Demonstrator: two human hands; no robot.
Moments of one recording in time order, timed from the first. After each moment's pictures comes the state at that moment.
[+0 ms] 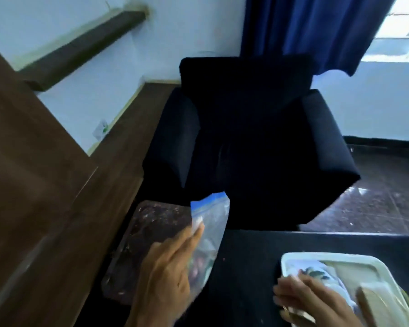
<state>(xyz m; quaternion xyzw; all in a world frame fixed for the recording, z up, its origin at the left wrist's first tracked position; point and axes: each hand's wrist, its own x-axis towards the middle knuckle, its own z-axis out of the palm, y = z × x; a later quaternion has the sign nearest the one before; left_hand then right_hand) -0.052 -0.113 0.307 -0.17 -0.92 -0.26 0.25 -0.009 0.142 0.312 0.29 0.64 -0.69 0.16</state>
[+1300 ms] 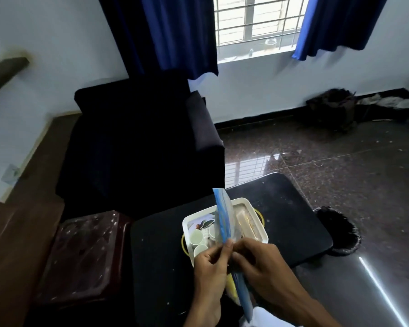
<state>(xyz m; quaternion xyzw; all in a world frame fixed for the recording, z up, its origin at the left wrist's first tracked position) 0.157 0.266 0.376 0.14 -0.66 -0.71 -0.22 0.189 0.392 0.379 0.05 0.86 -0.51 -0.01</state>
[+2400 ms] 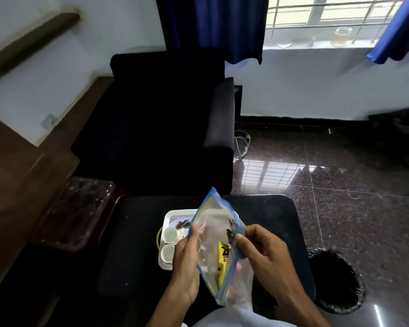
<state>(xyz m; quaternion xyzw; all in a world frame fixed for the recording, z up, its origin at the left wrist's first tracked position) 0.078 0.431 0.364 0.33 -0.56 -0.75 -0.11 0.088 0.590 0.385 0.07 0.76 -0.64 0.07</state>
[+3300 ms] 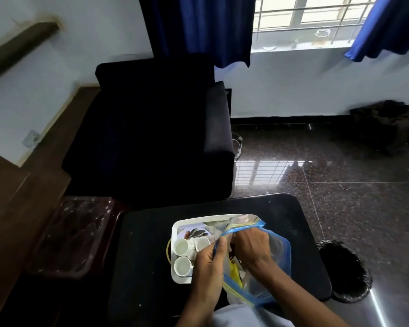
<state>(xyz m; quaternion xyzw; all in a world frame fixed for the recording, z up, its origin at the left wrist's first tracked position) 0.073 0.382 0.372 0.17 -0.67 -0.70 -0.16 0.020 0.500 0.313 0.01 0.98 -0.12 0.15</state>
